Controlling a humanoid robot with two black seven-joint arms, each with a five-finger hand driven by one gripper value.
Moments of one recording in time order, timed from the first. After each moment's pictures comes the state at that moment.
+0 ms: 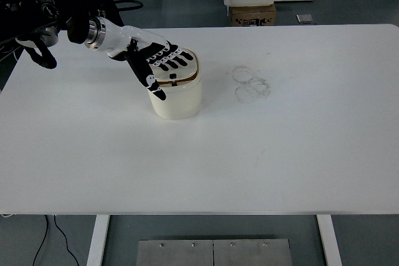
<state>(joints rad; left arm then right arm) -1.55 0.49 0.16 -1.00 0.43 -0.61 0.09 -0.01 0.00 0.31 0.11 -0.28 -0.02 0.05</state>
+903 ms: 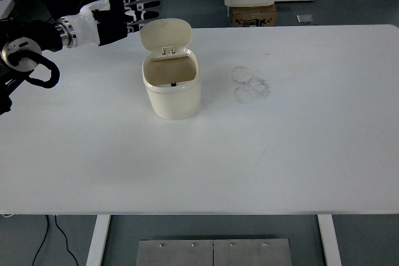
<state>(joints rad) -1.19 0.48 -0.28 -0.75 -0.16 -0.43 0.08 -0.01 0.00 0.31 0.11 -0.28 -0.02 0.05</state>
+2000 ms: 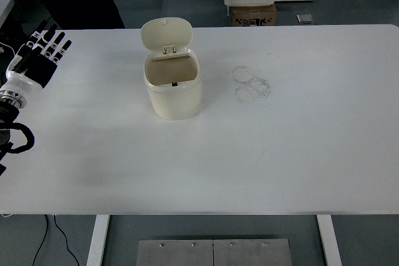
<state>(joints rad) -0.74 0.43 -0.74 -0.49 -0.29 -0.56 -0.19 -0.01 0.00 0.31 0.11 -0.28 -0.02 0.05</state>
